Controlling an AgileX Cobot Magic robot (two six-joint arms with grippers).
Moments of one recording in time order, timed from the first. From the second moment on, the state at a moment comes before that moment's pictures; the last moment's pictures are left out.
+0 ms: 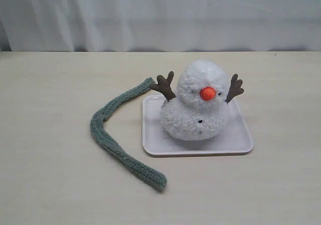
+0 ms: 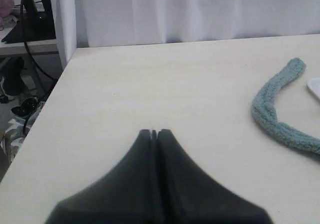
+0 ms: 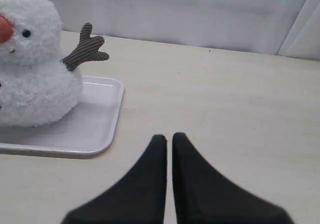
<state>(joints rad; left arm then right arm) -0.03 0.00 0.00 0.04 0.35 0.03 -0.03 0.00 0.00 -0.01 0.35 -0.14</state>
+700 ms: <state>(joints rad) -0.03 0.00 0.00 -0.27 -0.28 -0.16 -0.03 0.00 0.00 -0.01 0.35 -0.14</state>
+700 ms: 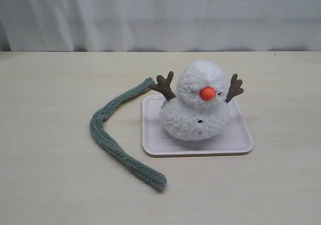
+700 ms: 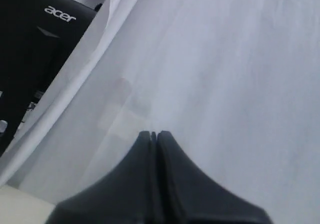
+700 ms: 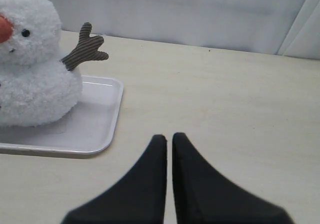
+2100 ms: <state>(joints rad) -0.16 1.20 -0.71 -0.06 0.13 -0.04 -0.03 0.00 0.00 -0.01 0.35 -0.14</state>
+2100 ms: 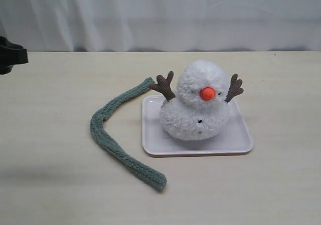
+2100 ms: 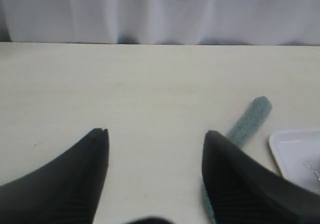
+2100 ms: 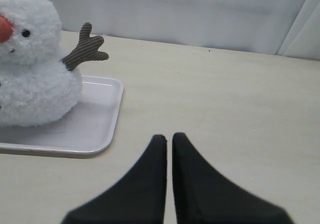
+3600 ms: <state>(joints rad) -0.41 2.01 -1.07 -0.09 0.30 0.10 -0.03 0.00 0.00 -0.01 0.35 -0.14</state>
